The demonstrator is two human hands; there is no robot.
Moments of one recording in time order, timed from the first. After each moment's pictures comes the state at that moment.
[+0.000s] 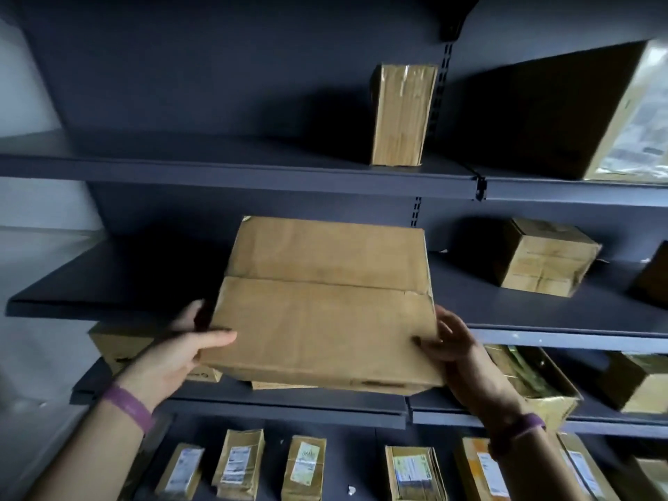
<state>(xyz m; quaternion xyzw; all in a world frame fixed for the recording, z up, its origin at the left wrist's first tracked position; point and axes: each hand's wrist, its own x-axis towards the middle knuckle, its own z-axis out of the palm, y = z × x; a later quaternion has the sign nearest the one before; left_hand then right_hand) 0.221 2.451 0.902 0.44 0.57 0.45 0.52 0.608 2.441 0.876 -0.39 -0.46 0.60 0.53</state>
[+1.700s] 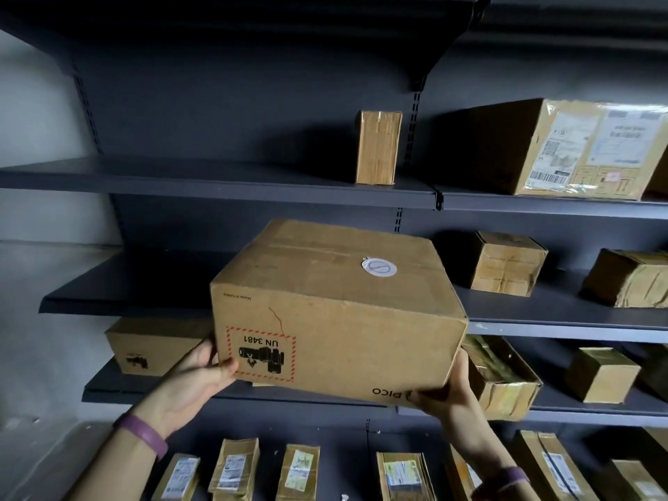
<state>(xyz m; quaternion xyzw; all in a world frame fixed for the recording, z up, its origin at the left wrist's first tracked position) 0.231 2.359 0.873 0.47 0.48 0.47 0.57 0.589 2.305 0.877 -0.43 -0.52 0.47 0.57</state>
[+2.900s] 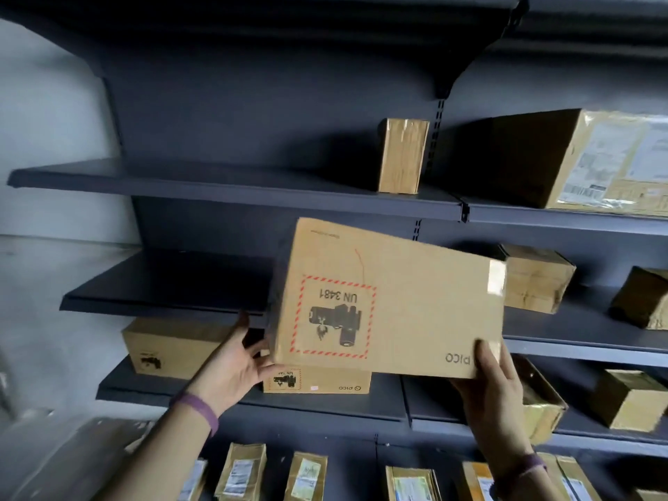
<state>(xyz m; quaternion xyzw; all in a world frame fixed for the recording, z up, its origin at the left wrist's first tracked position) 0.246 2.409 0.869 0.30 0.32 0.54 0.72 0.601 2.356 0.877 -0.35 -0.35 0.46 0.74</state>
